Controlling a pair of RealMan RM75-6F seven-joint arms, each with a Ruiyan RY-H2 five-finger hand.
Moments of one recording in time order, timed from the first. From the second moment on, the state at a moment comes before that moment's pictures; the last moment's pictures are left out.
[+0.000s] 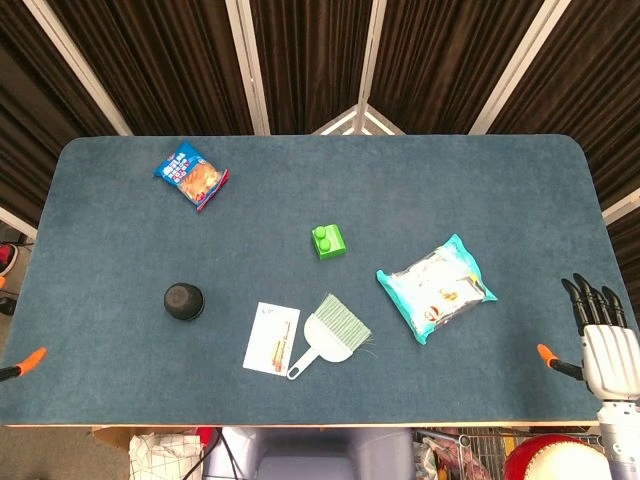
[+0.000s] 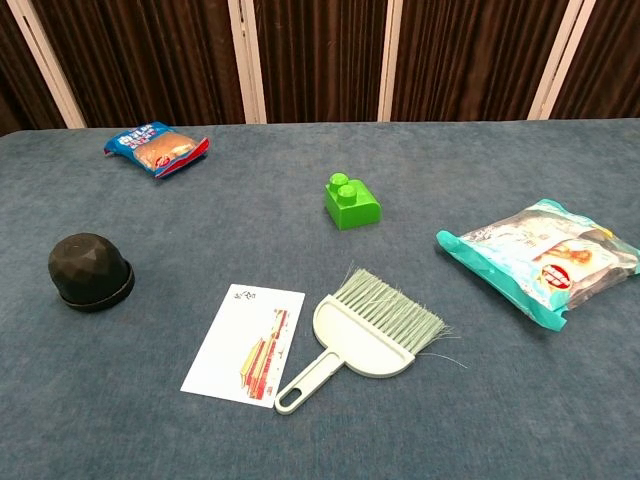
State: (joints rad) left arm -0.01 -1.01 -0.09 -1.75 1.40 1.46 -0.24; right arm 0.08 -1.14 0.09 -1.57 -1.49 1.50 0.07
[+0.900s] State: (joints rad) left arm -0.35 -1.43 -0.17 -1.42 1.18 1.01 -0.22; right arm 0.09 -1.15 0.08 -1.56 -1.49 1.47 0.11
